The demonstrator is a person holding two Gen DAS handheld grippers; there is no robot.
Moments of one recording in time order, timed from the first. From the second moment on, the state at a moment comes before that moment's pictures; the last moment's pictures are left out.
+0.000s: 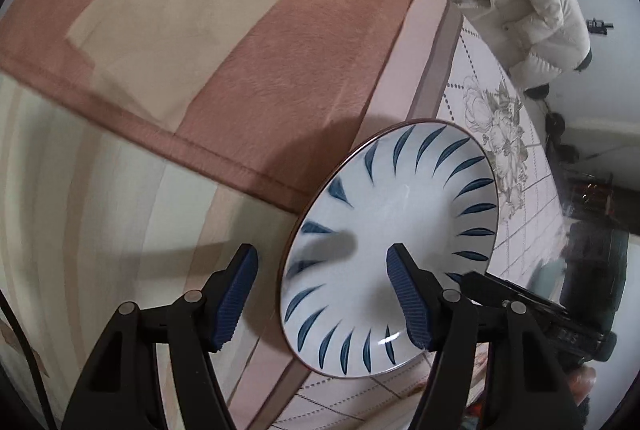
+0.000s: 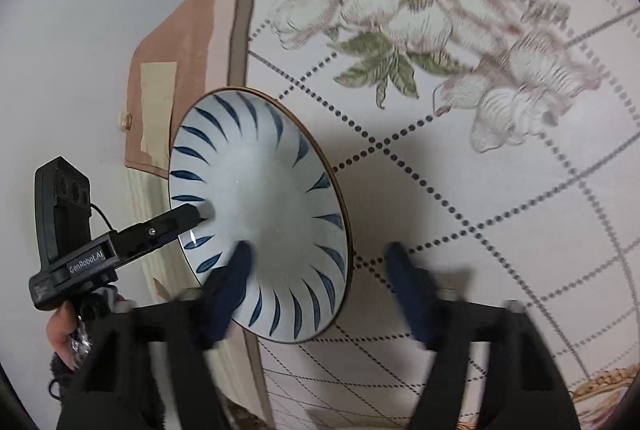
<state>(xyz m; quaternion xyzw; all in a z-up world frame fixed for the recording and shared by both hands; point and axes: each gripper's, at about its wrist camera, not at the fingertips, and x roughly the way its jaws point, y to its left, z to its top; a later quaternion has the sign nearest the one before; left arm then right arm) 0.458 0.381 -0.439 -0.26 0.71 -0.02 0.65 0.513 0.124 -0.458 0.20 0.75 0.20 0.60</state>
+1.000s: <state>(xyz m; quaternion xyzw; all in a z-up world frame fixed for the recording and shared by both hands) 0.421 0.342 -0.408 -0.18 0.68 -0.02 0.71 0.477 0.097 -0.436 0.16 0.73 0.23 0.63</state>
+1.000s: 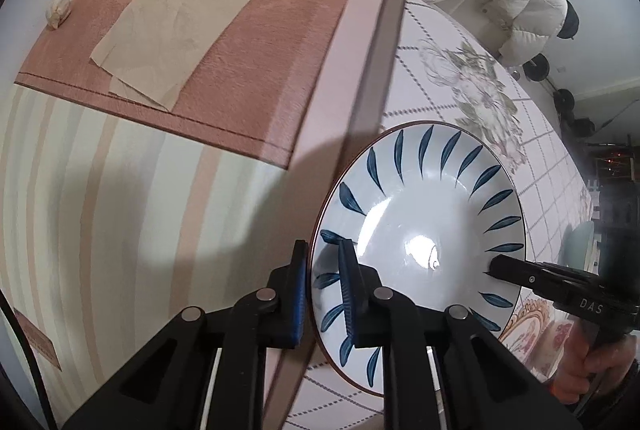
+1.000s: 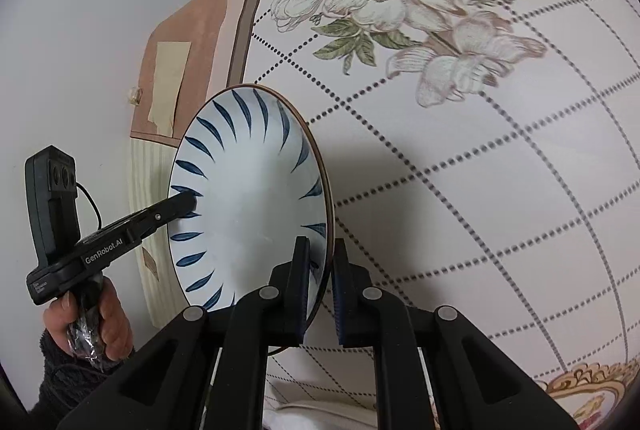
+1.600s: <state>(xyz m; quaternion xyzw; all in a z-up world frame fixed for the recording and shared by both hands) 0.351 0.277 -0.326 -0.17 0.64 -0.04 0.74 0.389 0.006 -0.351 0.18 0.68 0.24 0.67</state>
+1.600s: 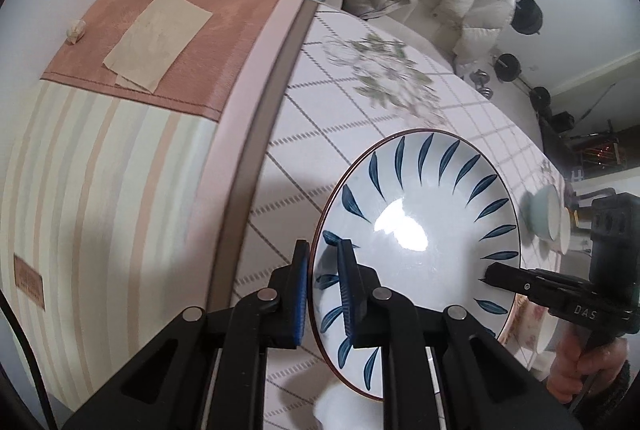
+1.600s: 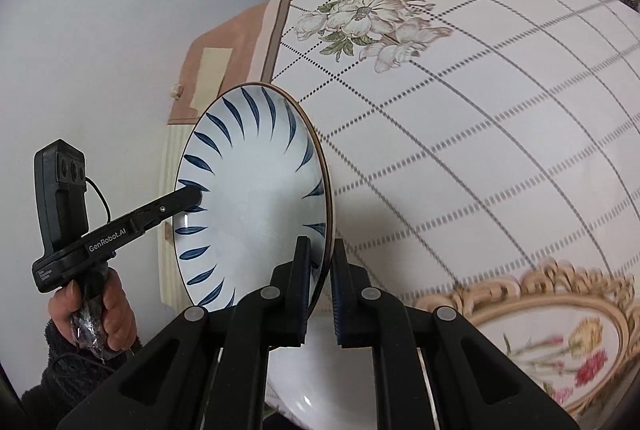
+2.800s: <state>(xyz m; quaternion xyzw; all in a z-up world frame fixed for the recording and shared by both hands) 0.198 0.205 -0.369 -0.16 0.70 -0.03 0.70 0.219 -0.059 -0.399 0.18 0.73 0.24 0.62</state>
